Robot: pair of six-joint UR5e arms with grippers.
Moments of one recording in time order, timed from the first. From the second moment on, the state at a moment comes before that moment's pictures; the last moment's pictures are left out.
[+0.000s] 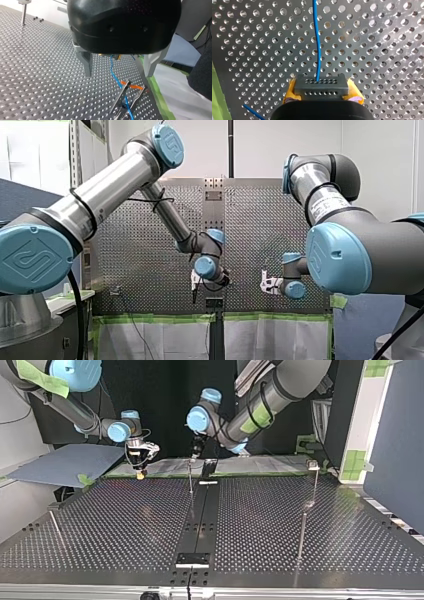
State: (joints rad) left arm -0.67 -2.37 -1.57 -2.68 -1.87 -1.77; right arm 1.82 -0.59 1.58 -0.88 1.41 1.61
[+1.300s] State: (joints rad) left arm -0.65 -2.04 -1.89 -2.87 -1.99 -1.85; right arm 1.82 -0.59 1.58 -0.88 1.41 1.62
